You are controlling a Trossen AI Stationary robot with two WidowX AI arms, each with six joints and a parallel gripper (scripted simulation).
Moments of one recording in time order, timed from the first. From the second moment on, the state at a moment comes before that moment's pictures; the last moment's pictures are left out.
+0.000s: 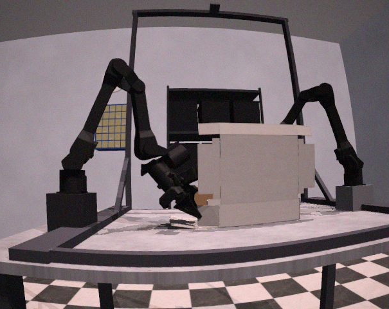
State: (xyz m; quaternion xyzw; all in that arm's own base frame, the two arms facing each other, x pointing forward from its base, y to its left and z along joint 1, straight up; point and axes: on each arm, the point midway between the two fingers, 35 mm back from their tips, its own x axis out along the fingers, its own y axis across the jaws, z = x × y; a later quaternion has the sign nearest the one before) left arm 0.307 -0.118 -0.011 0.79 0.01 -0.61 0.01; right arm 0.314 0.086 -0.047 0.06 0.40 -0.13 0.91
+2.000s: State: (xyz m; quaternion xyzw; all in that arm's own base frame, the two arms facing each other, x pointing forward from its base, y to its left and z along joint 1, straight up) left arm 0.307 -0.118 -0.011 0.79 0.01 -0.61 0.01; right arm 0.332 0.106 -0.045 0.14 0.43 -0.29 0.84
